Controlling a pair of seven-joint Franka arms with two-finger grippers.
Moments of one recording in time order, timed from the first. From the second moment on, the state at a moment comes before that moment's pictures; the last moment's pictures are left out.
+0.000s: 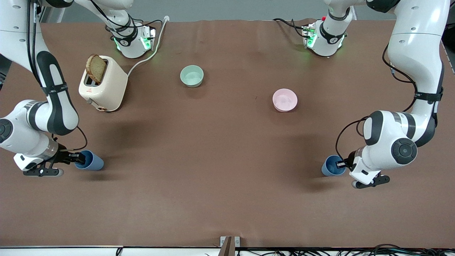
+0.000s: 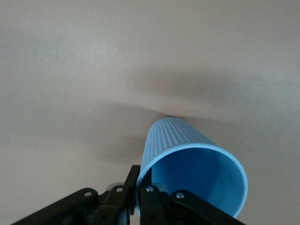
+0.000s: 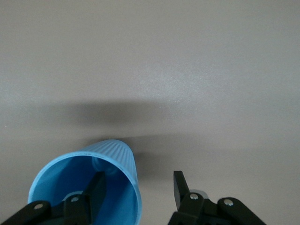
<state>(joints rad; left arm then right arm) 0.08 0.65 -0.21 -1.53 0.12 2.12 -0.36 -0.14 0.55 -0.06 -1.78 0.01 2.39 -0.19</state>
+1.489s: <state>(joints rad) -0.40 0.74 -0.42 -1.49 0.12 2.15 -1.00 -0.02 0.38 0.12 -1.57 0.02 1.99 0.37</state>
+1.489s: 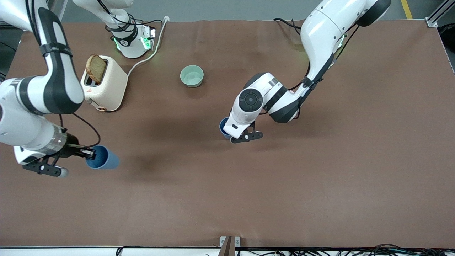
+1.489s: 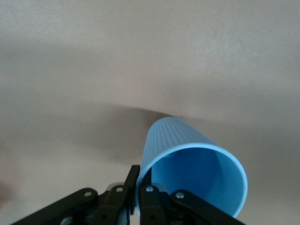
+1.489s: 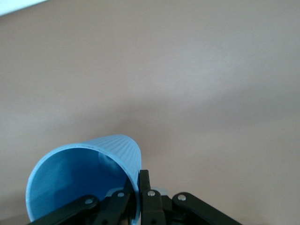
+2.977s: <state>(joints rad) 0.01 0.20 -0.24 -1.33 0.13 1.61 -0.37 0.21 0.52 0.58 -1.55 -0.26 2.02 1.33</state>
